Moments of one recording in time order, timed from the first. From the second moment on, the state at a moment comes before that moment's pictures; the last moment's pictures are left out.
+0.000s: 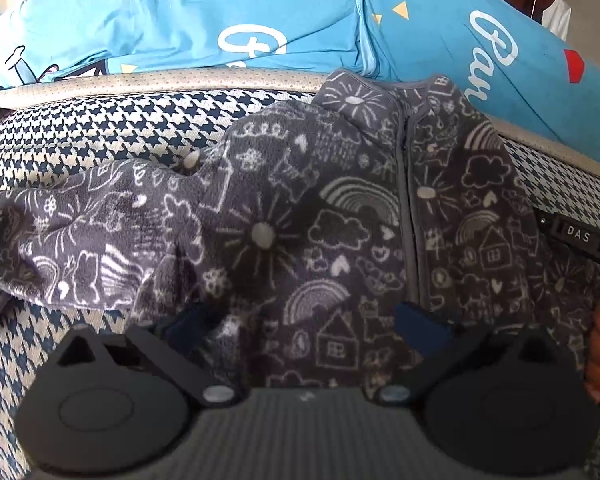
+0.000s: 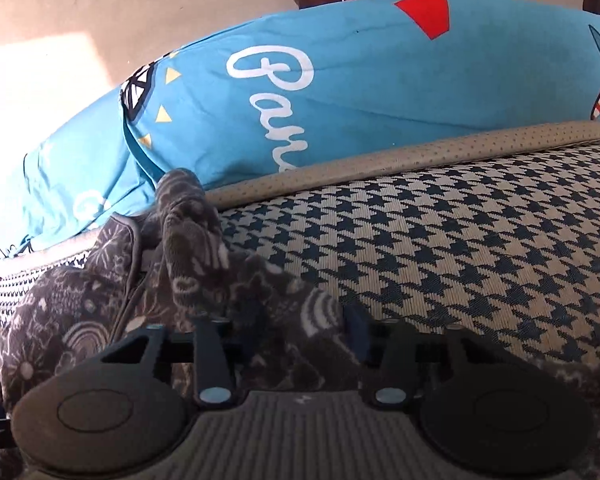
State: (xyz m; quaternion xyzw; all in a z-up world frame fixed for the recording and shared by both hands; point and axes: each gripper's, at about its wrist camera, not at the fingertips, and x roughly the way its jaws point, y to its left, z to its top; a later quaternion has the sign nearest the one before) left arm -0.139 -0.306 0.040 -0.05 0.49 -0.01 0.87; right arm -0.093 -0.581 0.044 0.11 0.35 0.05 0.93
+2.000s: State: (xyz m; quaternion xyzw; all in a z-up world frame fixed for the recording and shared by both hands) left arm -0.129 -0.304 0.024 -0.03 0.50 0.01 0.86; right arm -0.066 -0.550 0.044 0.21 0.33 0.04 0.92
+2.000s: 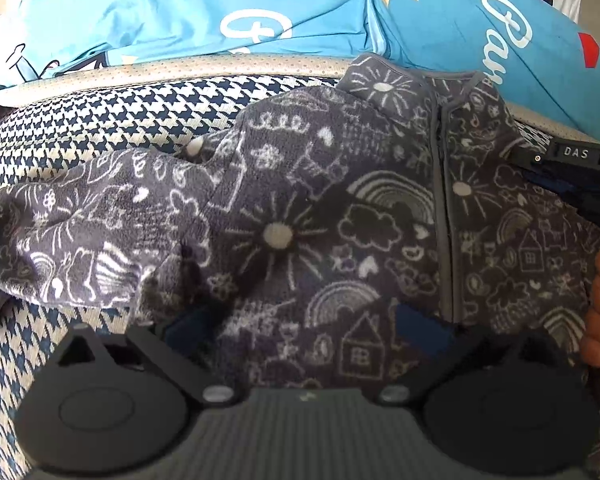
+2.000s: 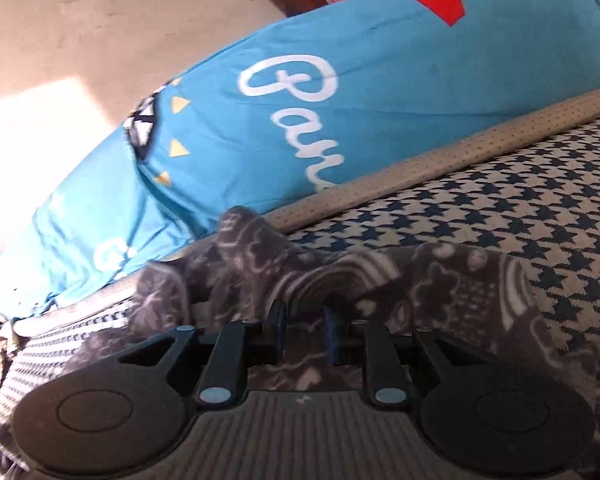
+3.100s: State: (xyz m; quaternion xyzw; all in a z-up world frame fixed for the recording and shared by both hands) left arm -0.132 -0.314 0.019 -0.02 0.50 0.00 0.86; right arm -0.115 -0.633 0.086 0.17 0.31 -0.19 0.92
